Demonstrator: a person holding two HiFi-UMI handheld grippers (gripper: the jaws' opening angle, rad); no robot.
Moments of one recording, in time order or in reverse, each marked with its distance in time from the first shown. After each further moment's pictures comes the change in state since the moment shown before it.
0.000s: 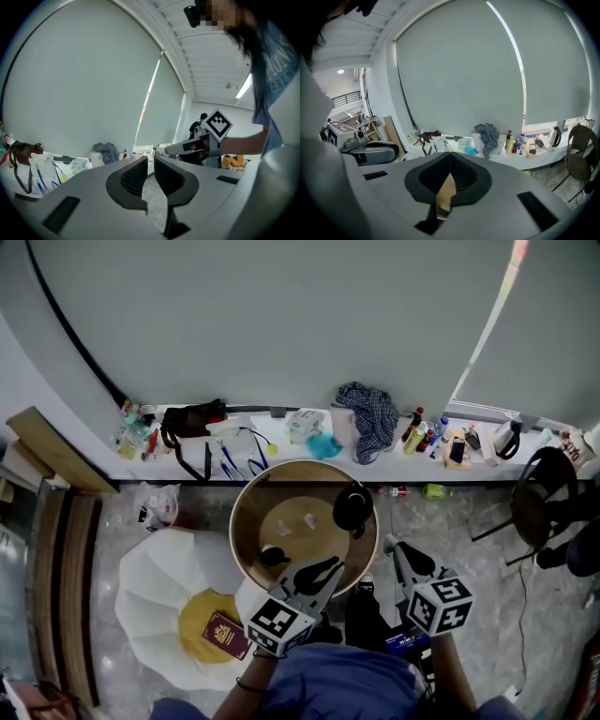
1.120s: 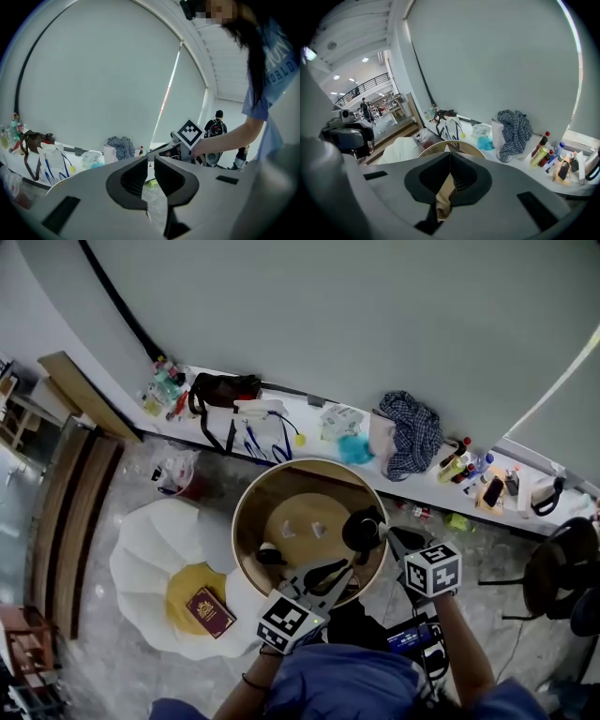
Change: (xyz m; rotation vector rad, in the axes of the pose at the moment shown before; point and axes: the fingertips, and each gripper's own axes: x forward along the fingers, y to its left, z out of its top) left arm 0.103 0.072 -0.013 -0.100 0.049 0.208; right arm 0.194 -0.085 0.004 -0.223 0.276 0.331
